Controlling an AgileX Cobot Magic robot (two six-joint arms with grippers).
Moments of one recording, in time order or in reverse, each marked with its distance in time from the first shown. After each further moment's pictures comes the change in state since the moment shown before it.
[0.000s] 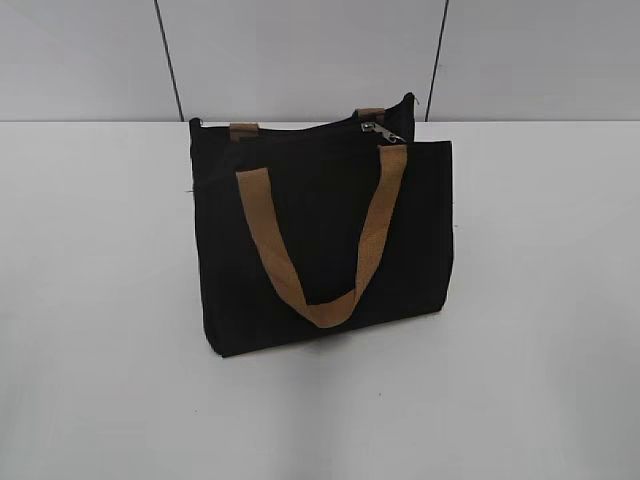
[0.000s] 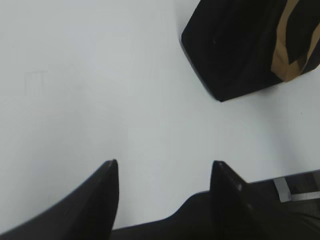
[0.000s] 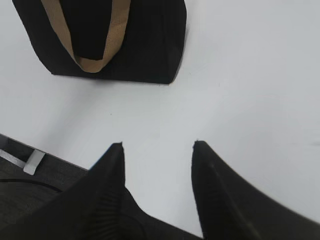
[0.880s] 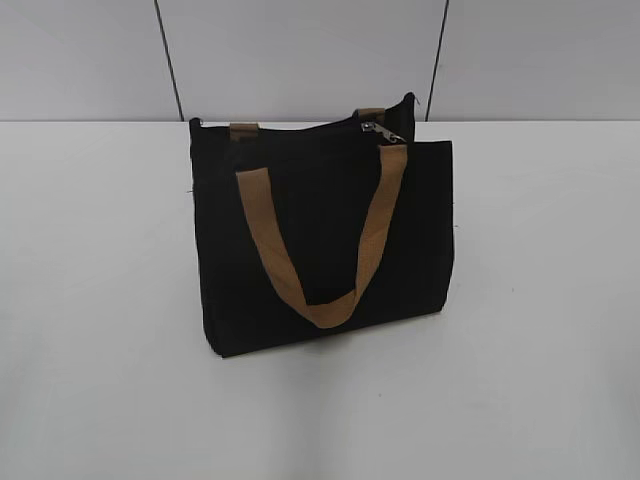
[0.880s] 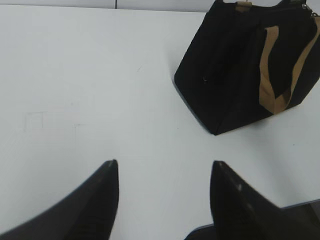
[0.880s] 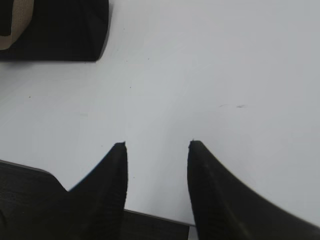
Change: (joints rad) left arm 0.000 -0.200 0.071 0.011 -0.076 0.026; right arm 0.000 -0.262 0.151 -0.271 0.072 0.149
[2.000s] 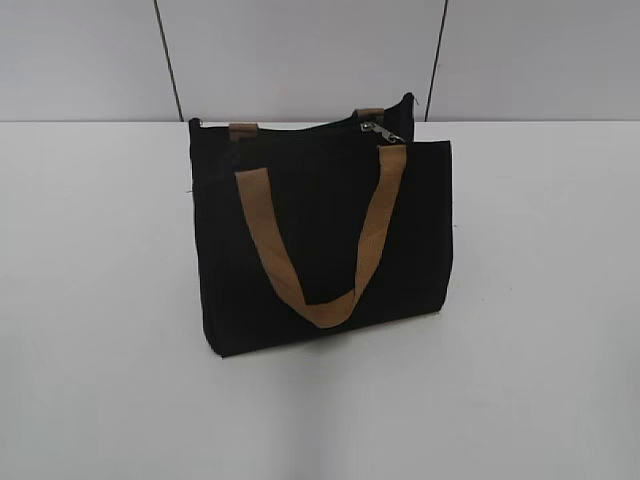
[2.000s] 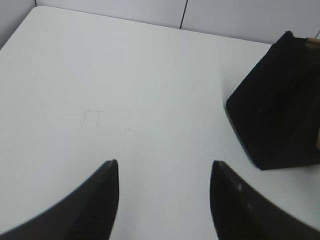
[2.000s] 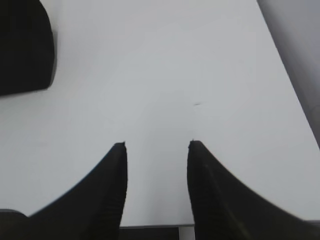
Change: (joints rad) left arm 0.278 -0.037 0.000 -0.011 -0.001 0.001; right arm -0.229 -0.074 0.001 0.001 -0.001 0.002
